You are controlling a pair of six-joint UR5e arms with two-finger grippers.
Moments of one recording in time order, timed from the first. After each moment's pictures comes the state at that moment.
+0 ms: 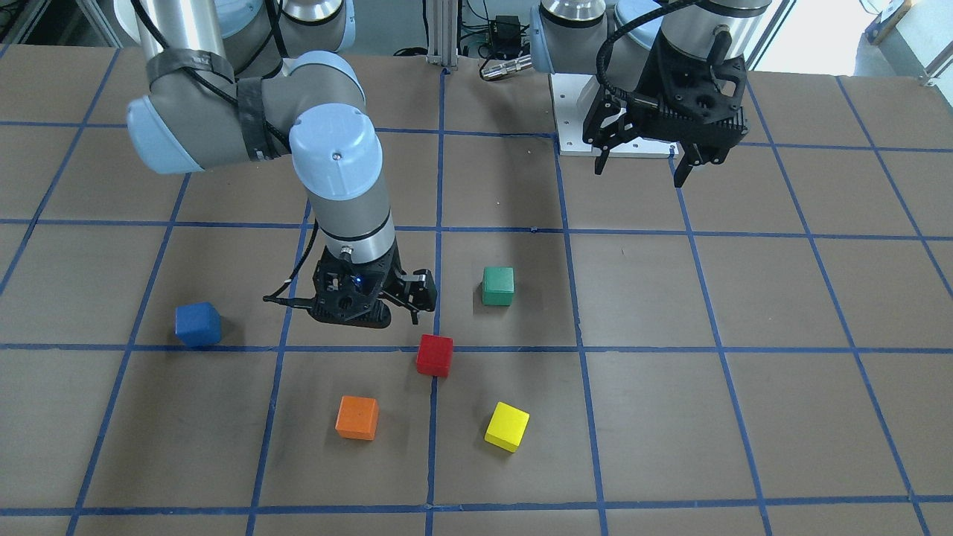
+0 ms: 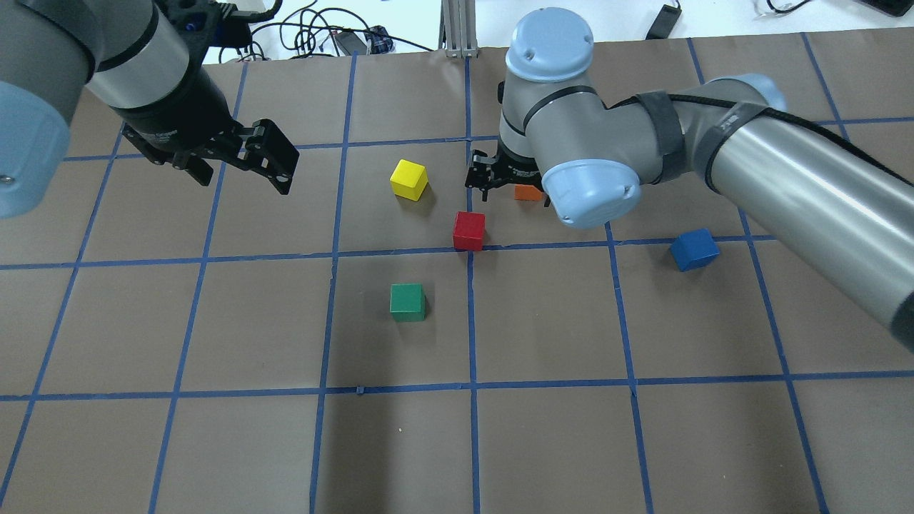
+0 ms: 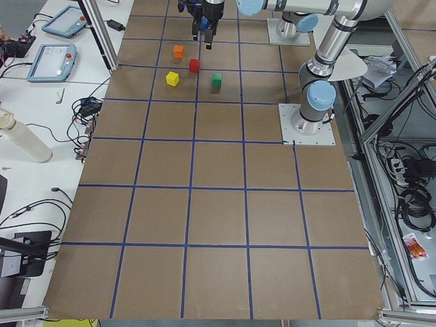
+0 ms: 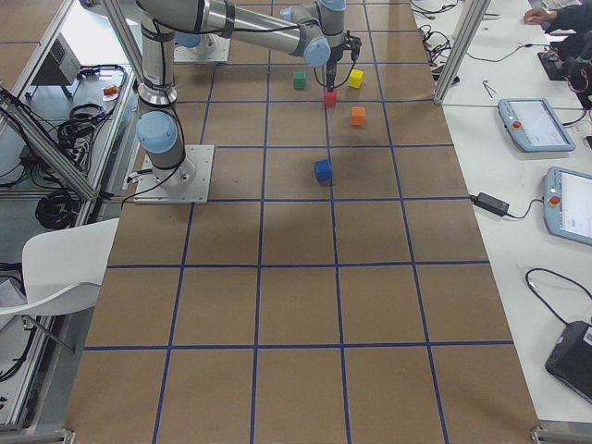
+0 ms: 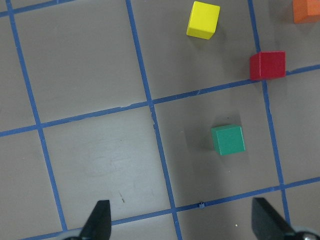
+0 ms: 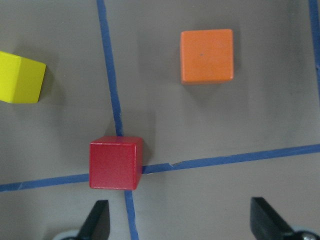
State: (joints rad) left arm -1.58 -1.50 -1.61 -1.54 1.56 0.16; right arm 1.86 -1.21 1.67 -2.14 -1.55 0.43
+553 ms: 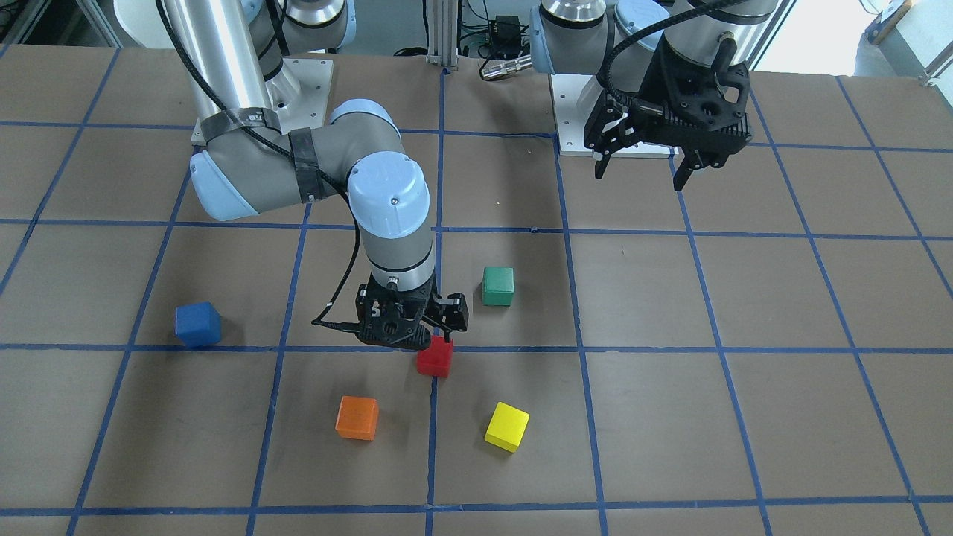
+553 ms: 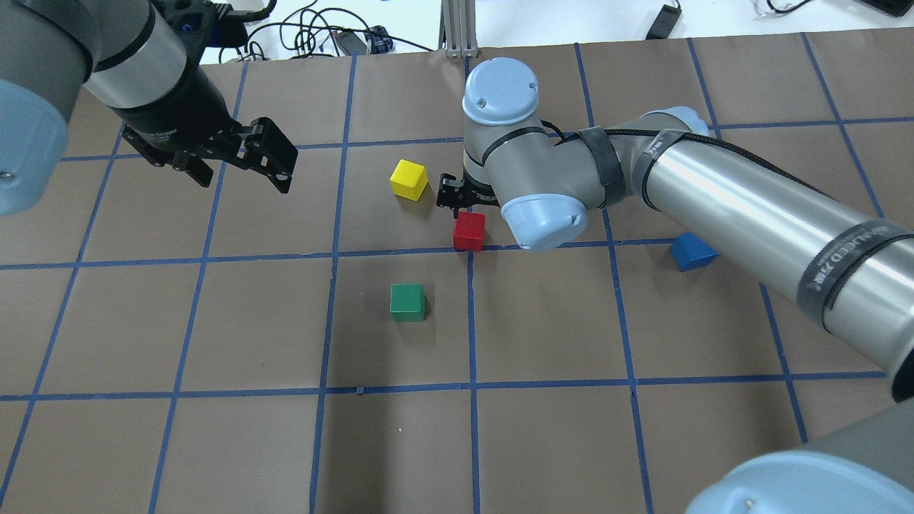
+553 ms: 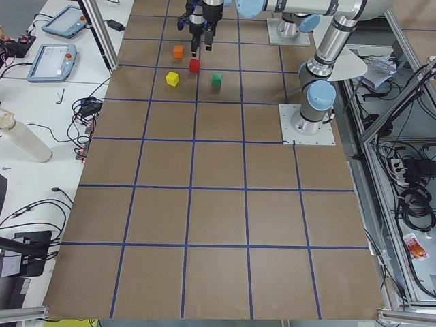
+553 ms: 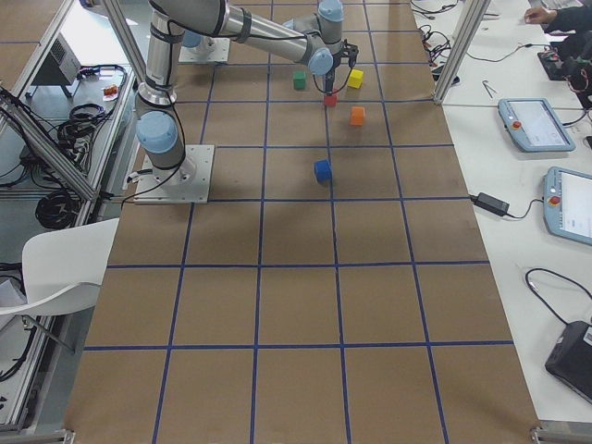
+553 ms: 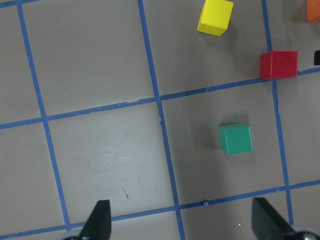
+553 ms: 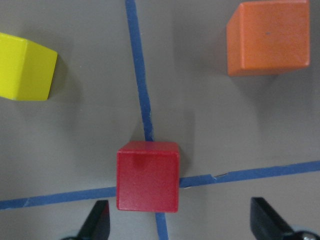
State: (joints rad) left arm -1.58 -1.51 -1.61 -1.53 1.54 0.14; right arm 1.91 -1.11 1.67 -2.25 -1.55 0.48
